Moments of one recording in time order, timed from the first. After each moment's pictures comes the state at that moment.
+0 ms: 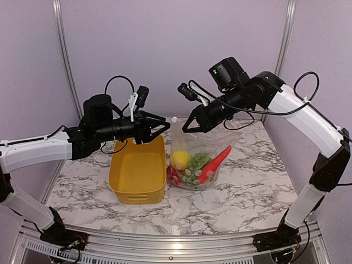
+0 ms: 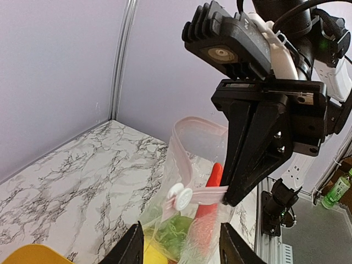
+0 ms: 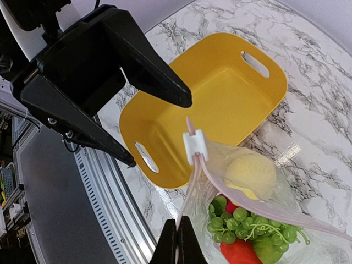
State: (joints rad) left arm -0.79 1.39 1.04 0.28 0.43 -0.22; right arm 0.83 1.67 1.92 -1.05 -0.41 0.10
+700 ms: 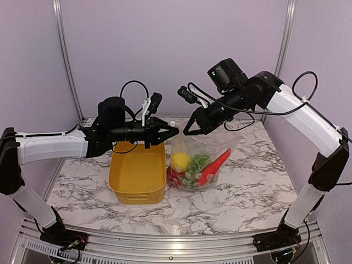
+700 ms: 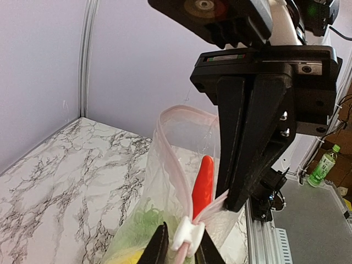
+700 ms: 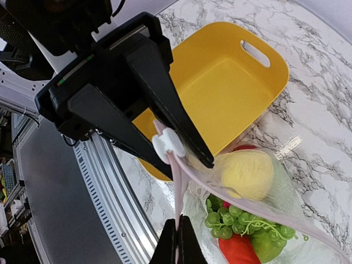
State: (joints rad) left arm -0.79 1.55 1.10 0.37 0.61 -0.17; right arm 0.83 1.68 1.93 -1.09 -0.41 0.10
